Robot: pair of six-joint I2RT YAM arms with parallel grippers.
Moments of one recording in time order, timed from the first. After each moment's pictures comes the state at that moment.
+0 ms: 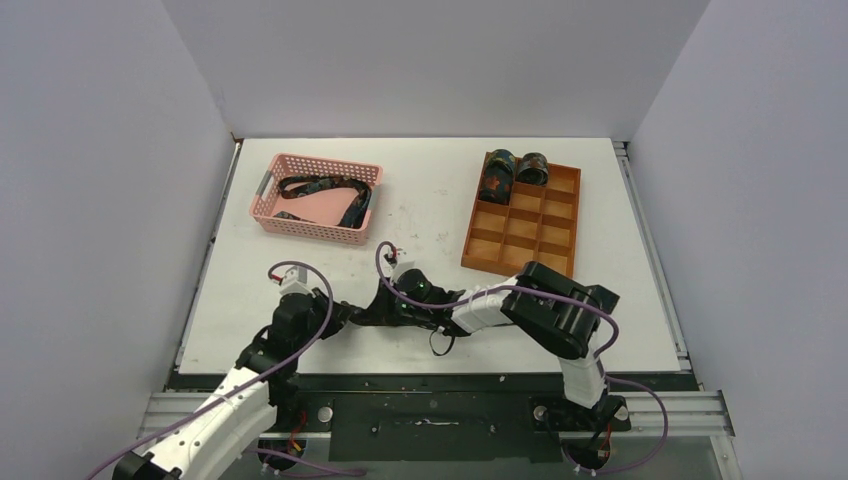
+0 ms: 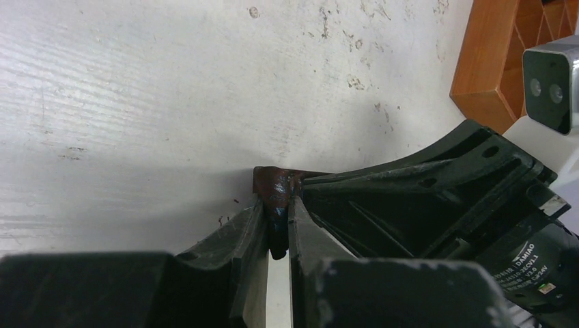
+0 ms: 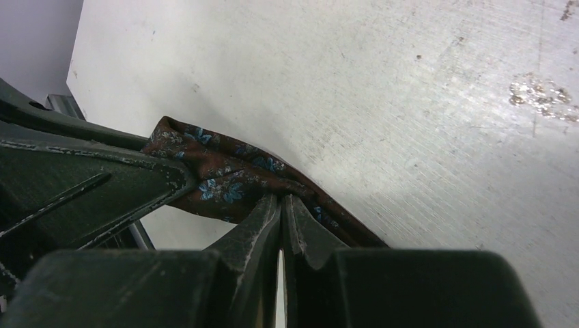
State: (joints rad) left arm -0.43 0.59 0.14 -0.12 -0.06 -0.90; right arm 1.04 1.96 0.90 0.53 -0.08 0.75
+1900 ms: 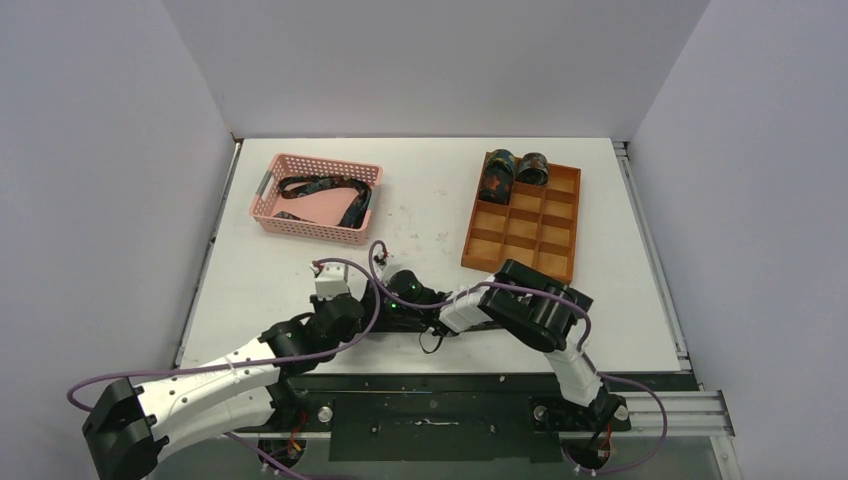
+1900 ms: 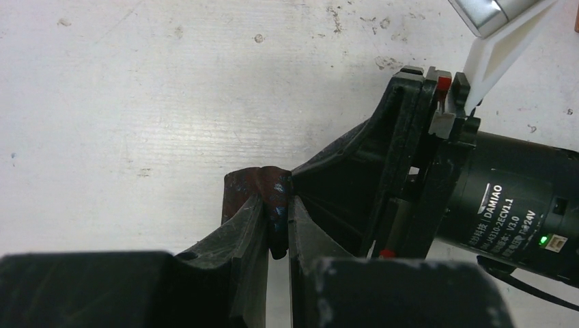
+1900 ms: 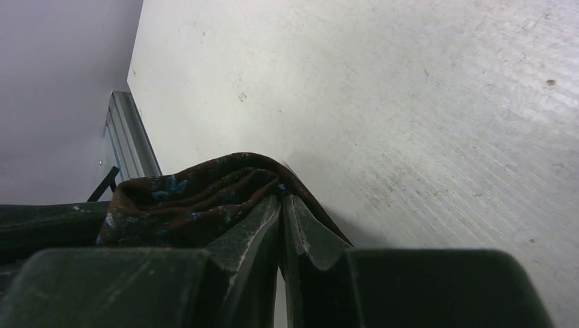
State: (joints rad) left arm -0.93 0.82 0.41 -0.38 -0.68 -0.73; right arm 1.04 2.10 0.99 0.68 -0.20 0.86
